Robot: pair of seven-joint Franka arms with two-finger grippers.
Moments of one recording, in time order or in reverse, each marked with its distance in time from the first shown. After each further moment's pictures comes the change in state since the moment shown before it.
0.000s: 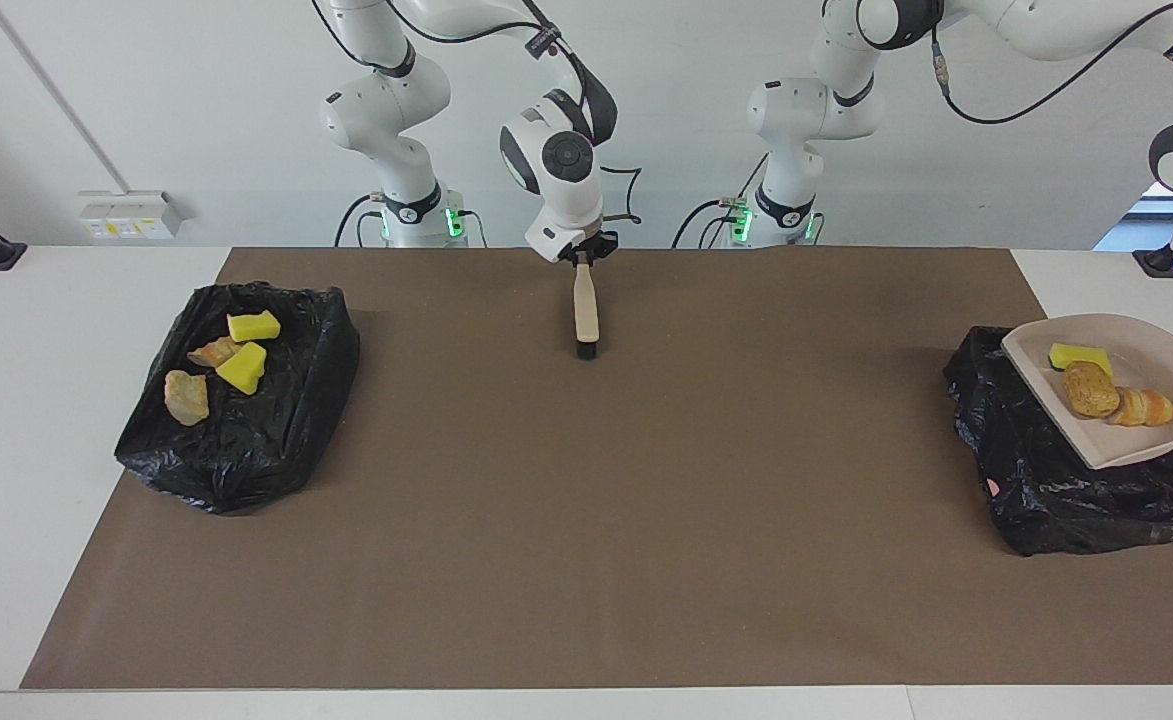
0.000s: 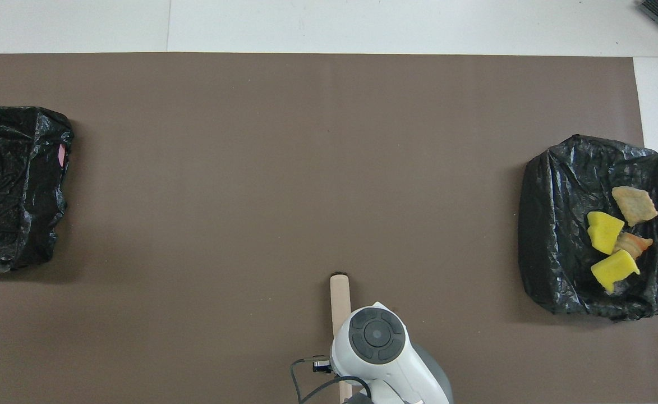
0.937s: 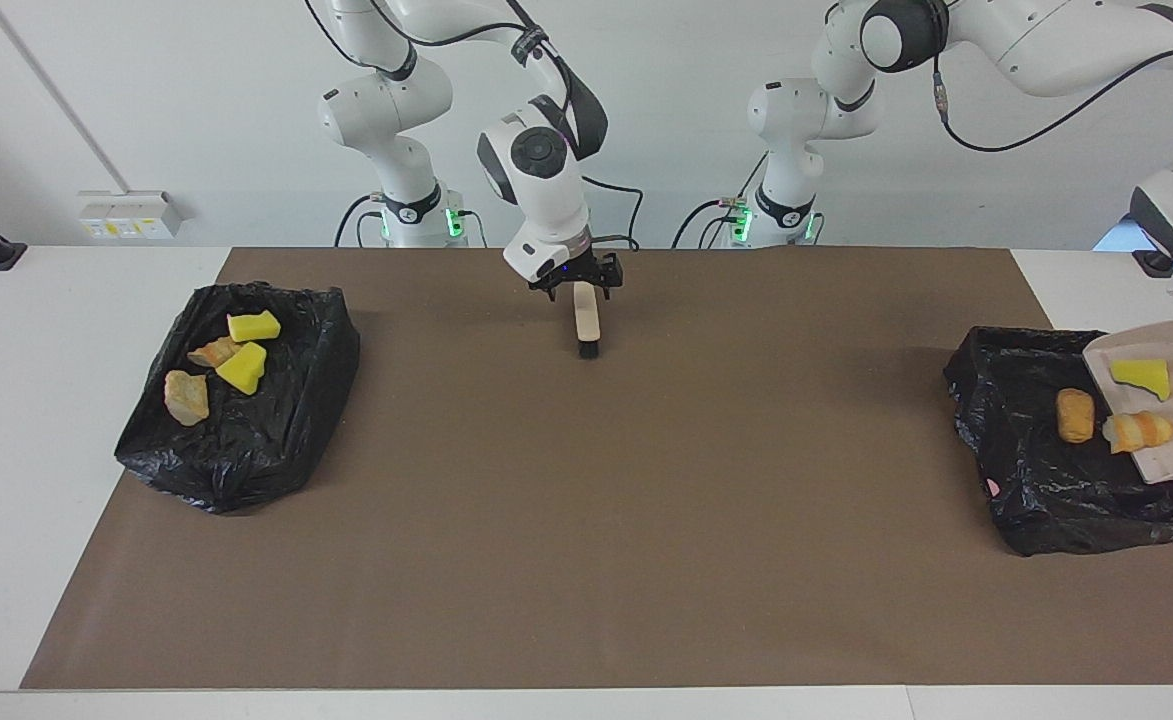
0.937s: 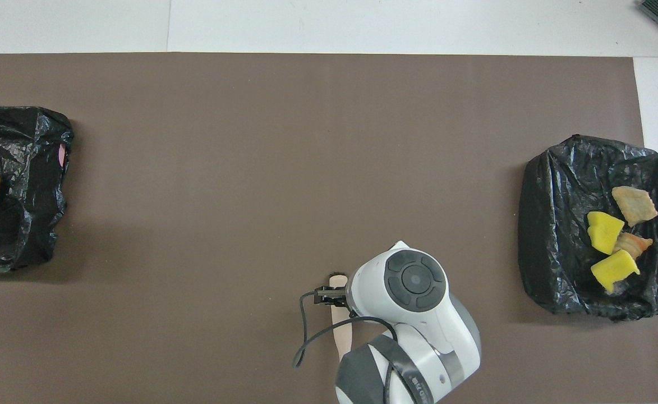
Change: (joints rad) left arm 0.013 0.041 -0.029 -0.019 0.518 0.056 -0.218; right arm -0.172 0.058 -0.017 0.186 -0.163 0.069 -0.001
